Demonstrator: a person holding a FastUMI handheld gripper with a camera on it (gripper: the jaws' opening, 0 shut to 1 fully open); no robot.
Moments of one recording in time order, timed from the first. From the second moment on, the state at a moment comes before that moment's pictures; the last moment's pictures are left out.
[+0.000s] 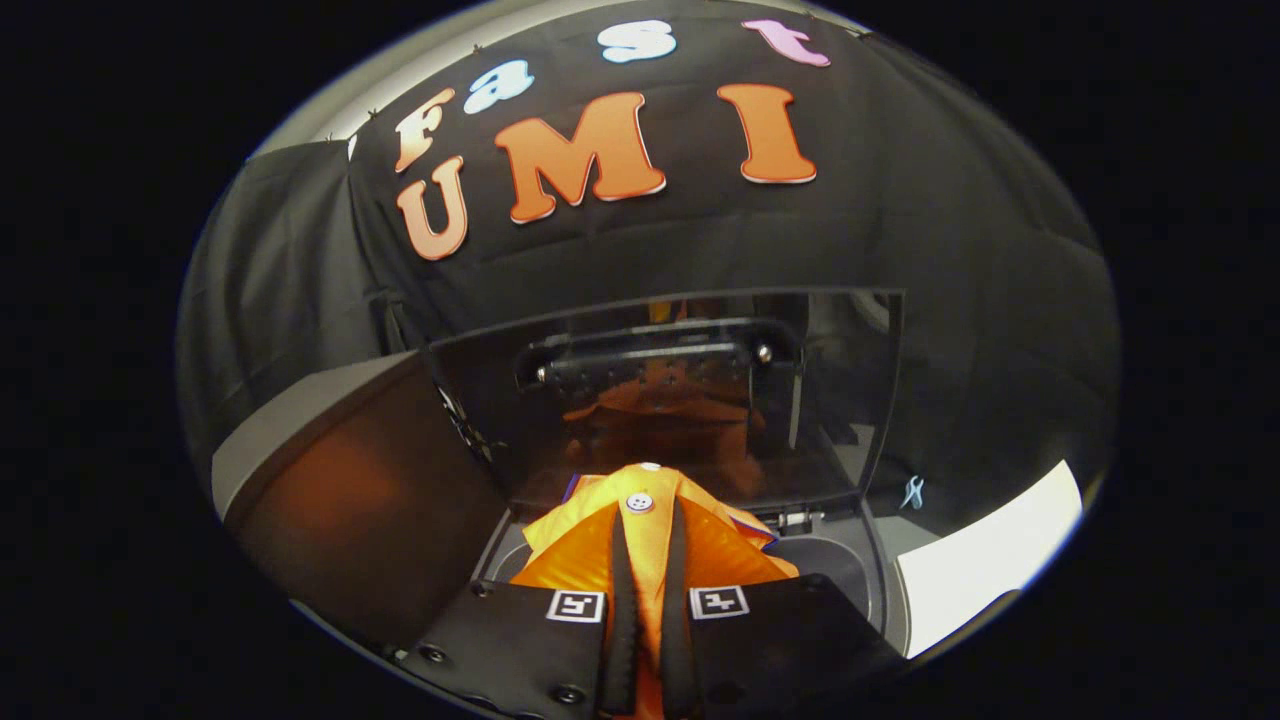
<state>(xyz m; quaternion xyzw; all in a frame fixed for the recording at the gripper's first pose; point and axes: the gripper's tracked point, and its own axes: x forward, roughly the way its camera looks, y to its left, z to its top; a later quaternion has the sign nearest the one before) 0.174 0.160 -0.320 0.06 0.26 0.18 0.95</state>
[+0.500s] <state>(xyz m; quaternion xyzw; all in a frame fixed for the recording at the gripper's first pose) 0.185 0.194 -0.427 0.02 0.35 0.21 0.91</state>
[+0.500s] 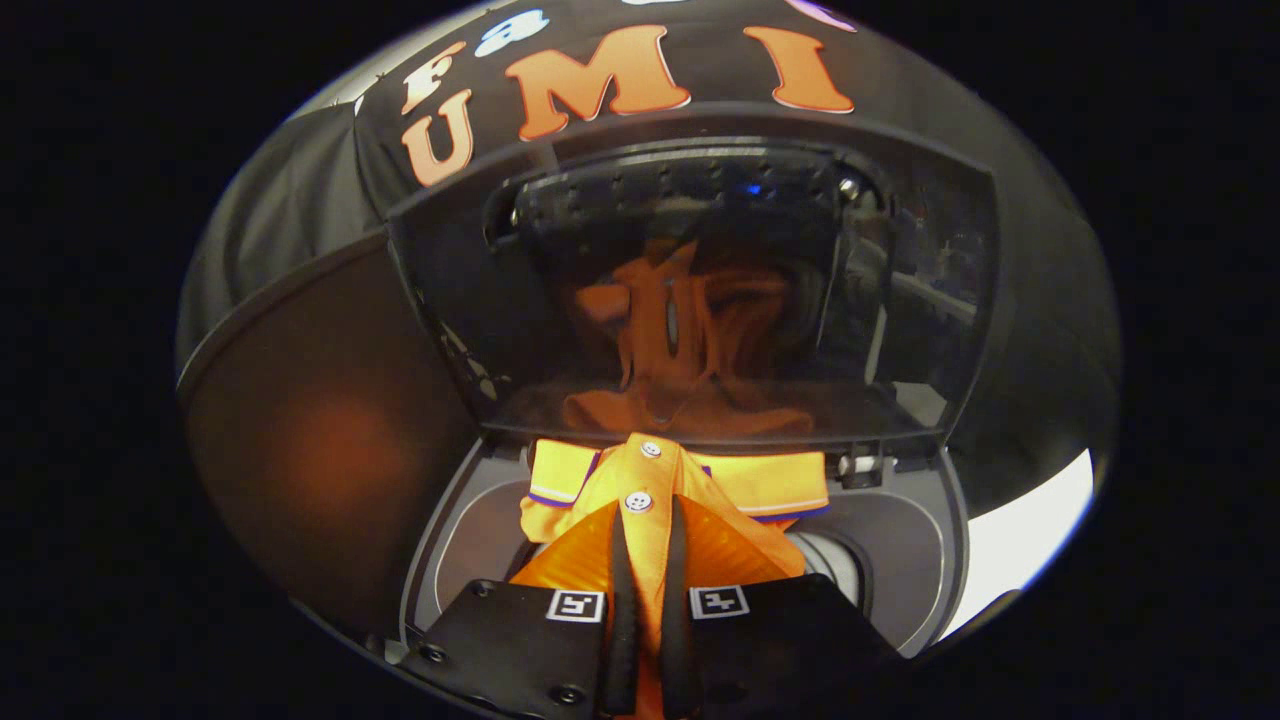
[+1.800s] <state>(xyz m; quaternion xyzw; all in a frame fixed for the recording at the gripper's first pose) 0.161 0.186 -0.525 0.00 0.50 0.16 0.85</state>
